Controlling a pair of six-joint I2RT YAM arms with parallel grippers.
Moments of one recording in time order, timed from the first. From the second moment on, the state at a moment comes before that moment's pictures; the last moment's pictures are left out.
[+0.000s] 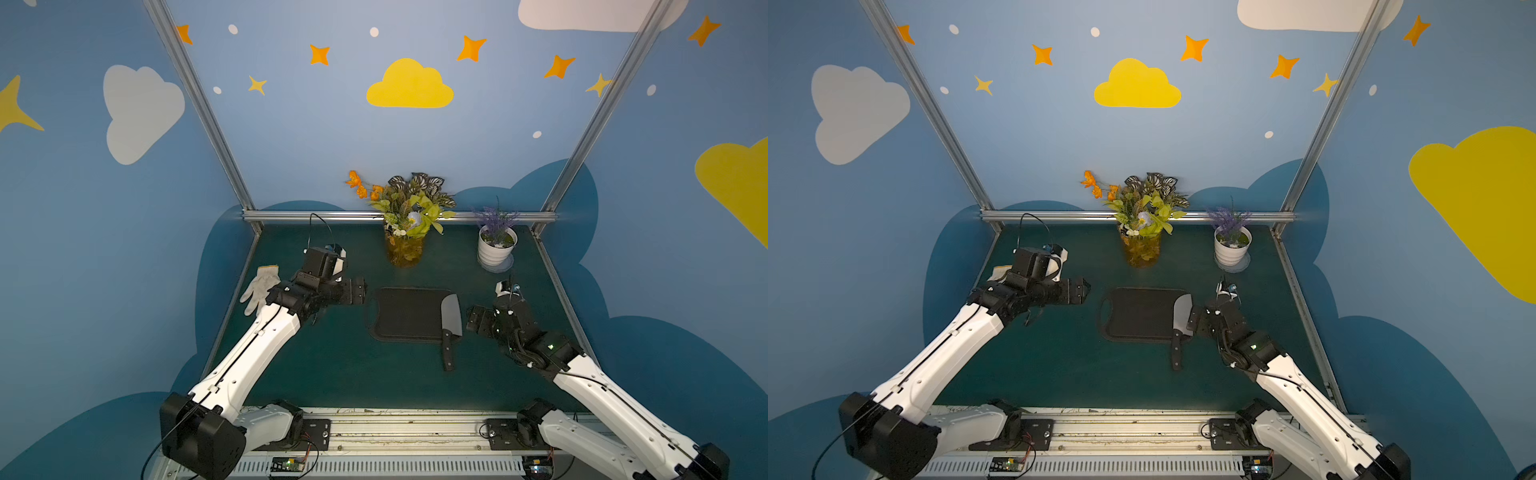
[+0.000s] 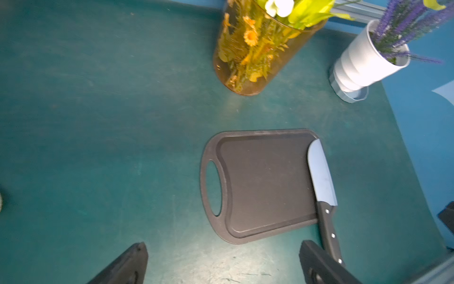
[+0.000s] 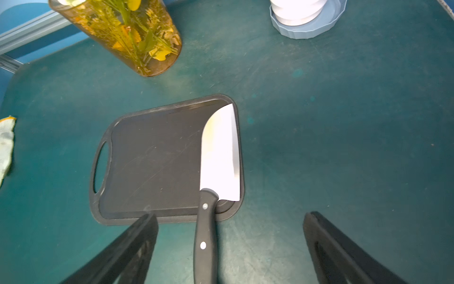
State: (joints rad) left arm -0.35 1.21 1.12 -0.72 0.08 -0.33; right arm 0.56 0.88 0.74 -0.63 0.26 0.61
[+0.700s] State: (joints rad) left arm -0.20 1.08 0.99 -0.60 -0.29 -0.25; right arm 0.05 1.21 1.01 -0.60 0.01 0.49
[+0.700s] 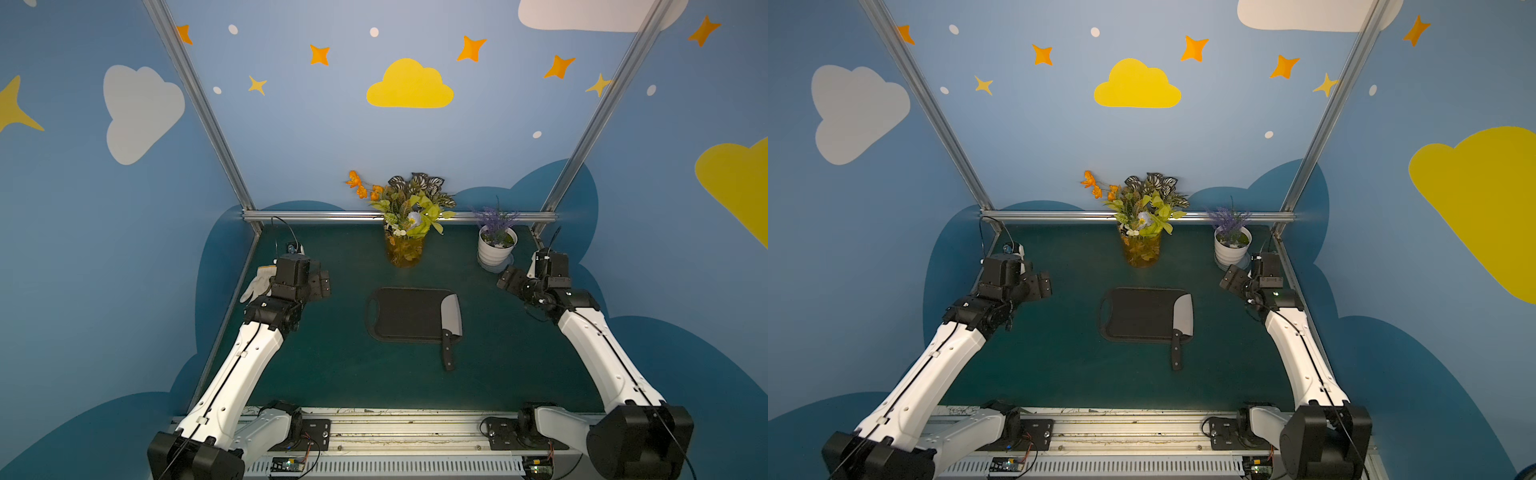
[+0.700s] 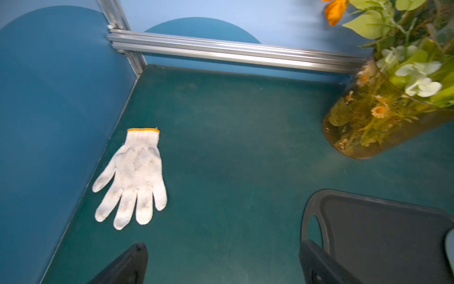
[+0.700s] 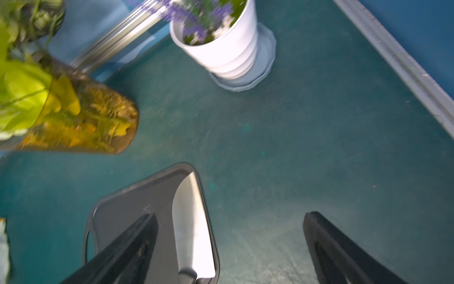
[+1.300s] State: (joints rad) left arm -0.16 1.07 0.55 -0.02 -0.46 -0.10; right arm 0.00 1.31 0.88 -0.35 0.20 0.38
